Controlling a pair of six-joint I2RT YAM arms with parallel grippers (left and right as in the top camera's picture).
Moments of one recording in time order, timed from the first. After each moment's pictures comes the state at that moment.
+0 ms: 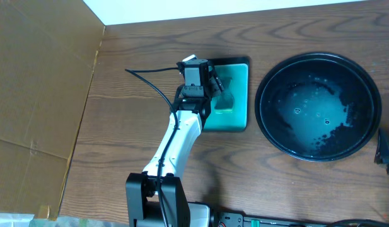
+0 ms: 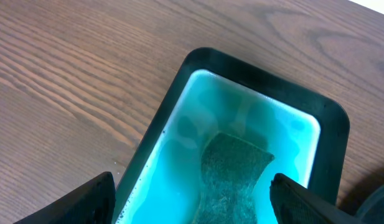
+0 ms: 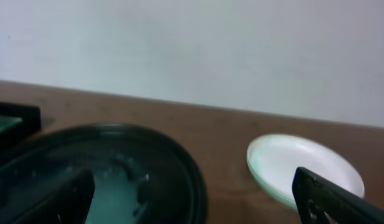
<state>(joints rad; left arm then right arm) -0.04 1.50 0.97 -0.29 -0.24 -0.41 0.06 0.04 0.01 0.03 -0.09 -0.03</state>
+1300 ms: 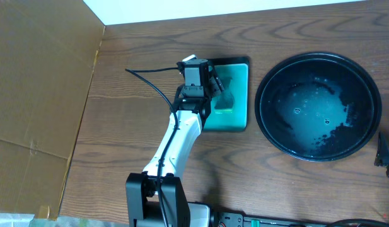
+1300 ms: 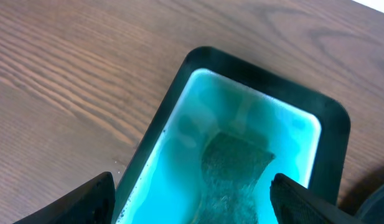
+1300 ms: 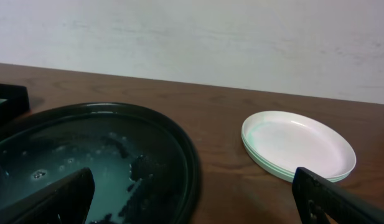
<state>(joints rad) -0.04 1.50 0.97 -0.29 -0.24 -0.41 0.06 0.01 0.01 -0.07 -0.06 -0.04</state>
